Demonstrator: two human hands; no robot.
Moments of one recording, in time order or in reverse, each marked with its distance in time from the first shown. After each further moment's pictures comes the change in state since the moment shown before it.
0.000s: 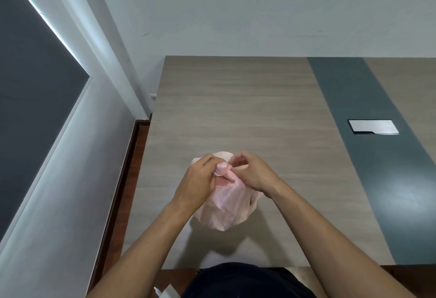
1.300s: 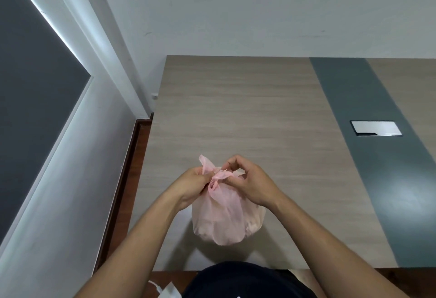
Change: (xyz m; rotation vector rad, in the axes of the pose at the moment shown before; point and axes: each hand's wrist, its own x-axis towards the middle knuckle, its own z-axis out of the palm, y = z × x) left_hand 0.007 -0.023 -0.006 -0.947 -0.396 -0.951; right_hand -0.011 0.010 0.017 0.062 -0.074 -0.278
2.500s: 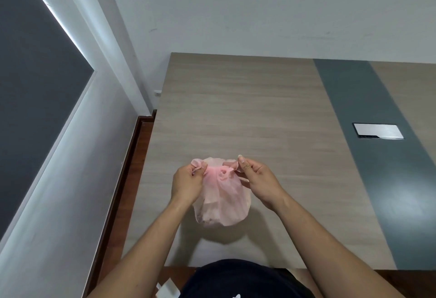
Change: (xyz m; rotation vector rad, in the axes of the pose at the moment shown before) left_hand 0.003 -0.025 -0.009 0.442 0.605 0.214; right_hand 0.003 0.011 0.008 0.415 0.046 0.166
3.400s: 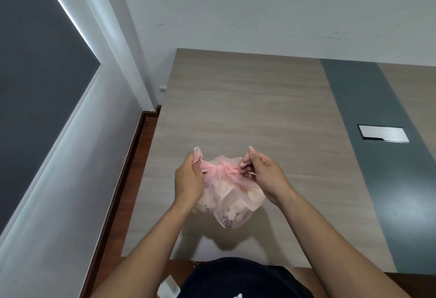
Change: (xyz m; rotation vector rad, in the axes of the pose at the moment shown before) left_hand -0.011 -0.003 0.002 0.021 0.164 0.090; right_hand 0.006 -0.010 0.001 0.084 0.187 0.058
